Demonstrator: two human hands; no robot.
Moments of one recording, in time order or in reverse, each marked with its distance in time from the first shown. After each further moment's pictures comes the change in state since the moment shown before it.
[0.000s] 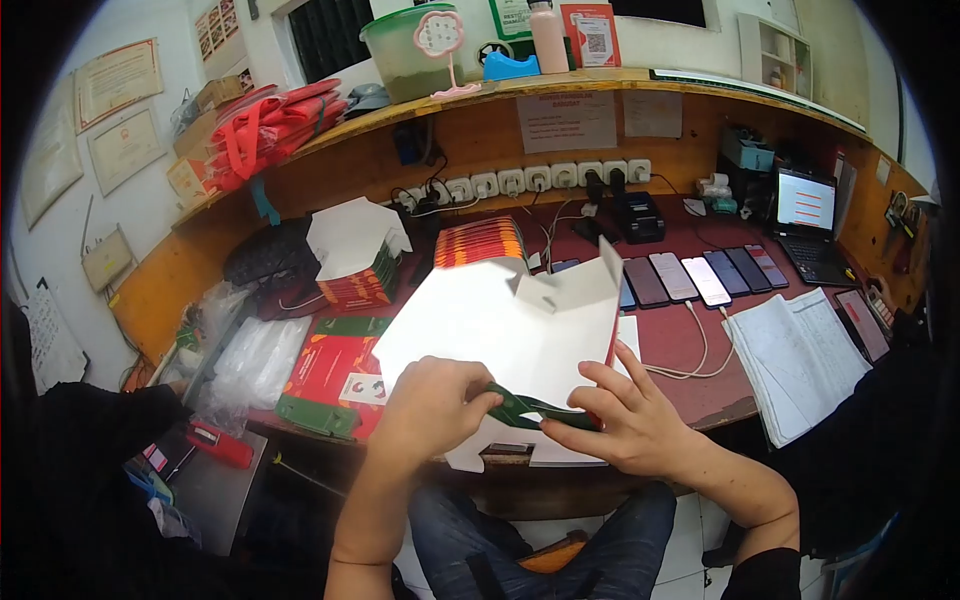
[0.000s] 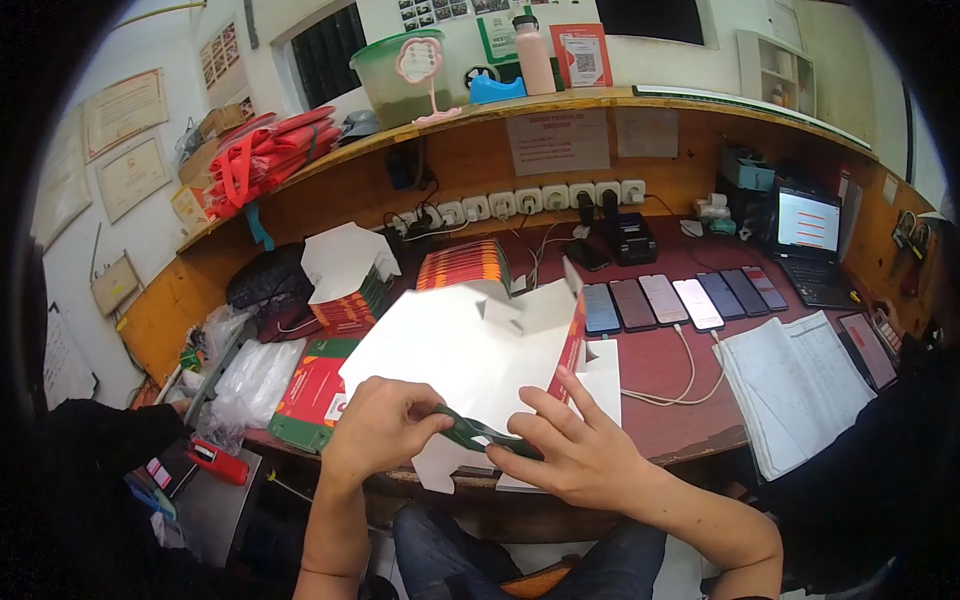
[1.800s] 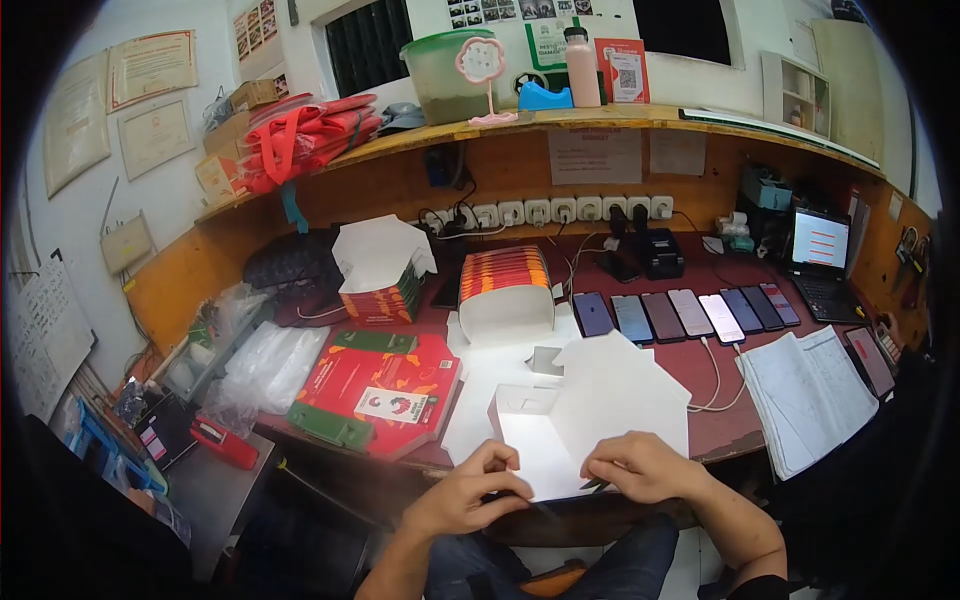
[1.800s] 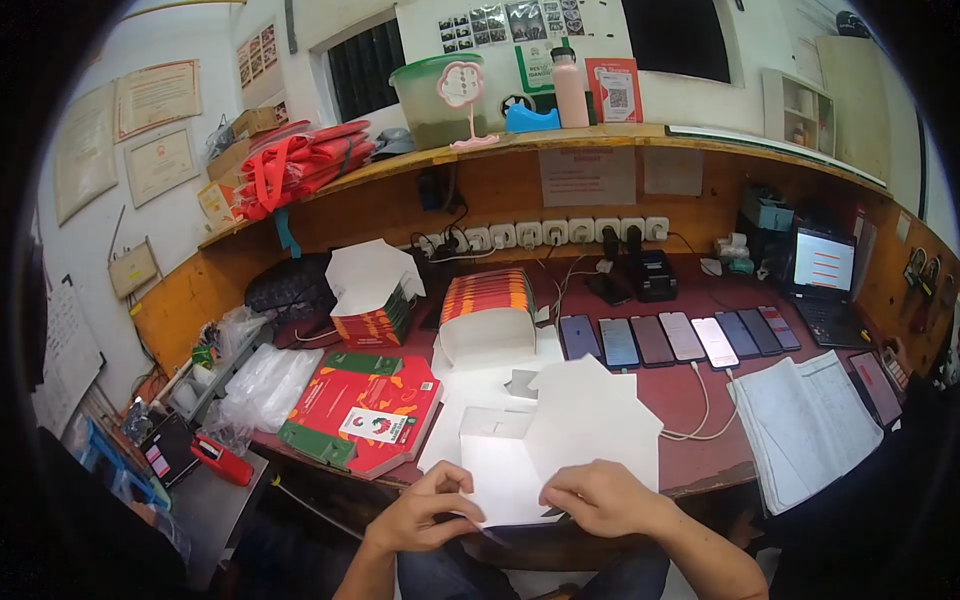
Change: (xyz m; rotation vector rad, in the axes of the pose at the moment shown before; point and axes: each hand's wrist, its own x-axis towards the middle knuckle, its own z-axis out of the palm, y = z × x) left_hand -0.071 -0.041 0.071 -0.624 0.008 0.347; right_hand -0.021 0.005 0.019 0.968 -0.517 0.517
